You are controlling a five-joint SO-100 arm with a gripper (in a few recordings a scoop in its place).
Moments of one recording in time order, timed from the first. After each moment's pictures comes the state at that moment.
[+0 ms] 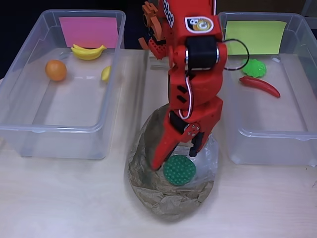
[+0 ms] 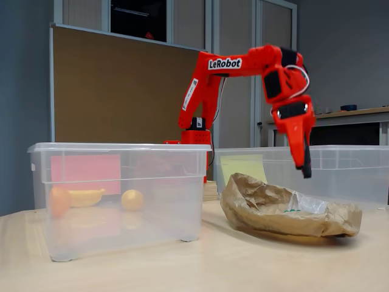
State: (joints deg) arm -11.1 62.1 74.1 69.0 56.4
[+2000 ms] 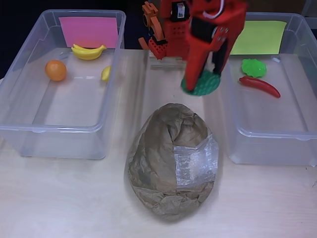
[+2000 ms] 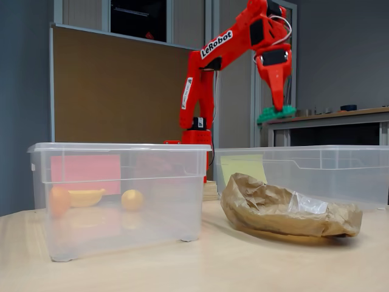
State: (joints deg) arm -22.5 93.8 70.0 104.7 59.2
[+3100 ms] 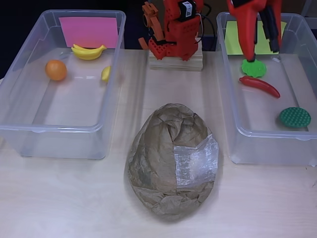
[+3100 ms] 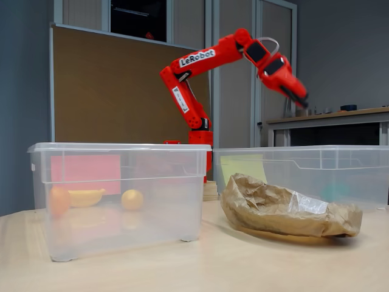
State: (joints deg) arm -35.3 131.0 110.7 62.4 65.0
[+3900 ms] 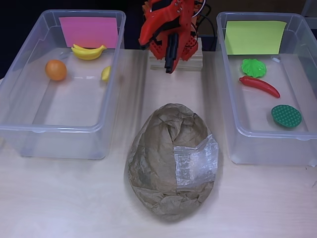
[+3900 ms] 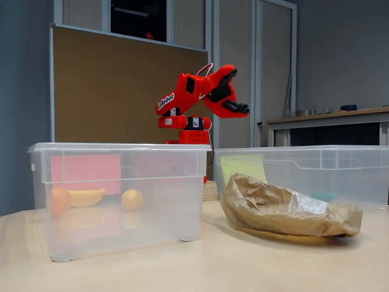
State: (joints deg) arm -0.3 178.1 162.3 41.6 23.9
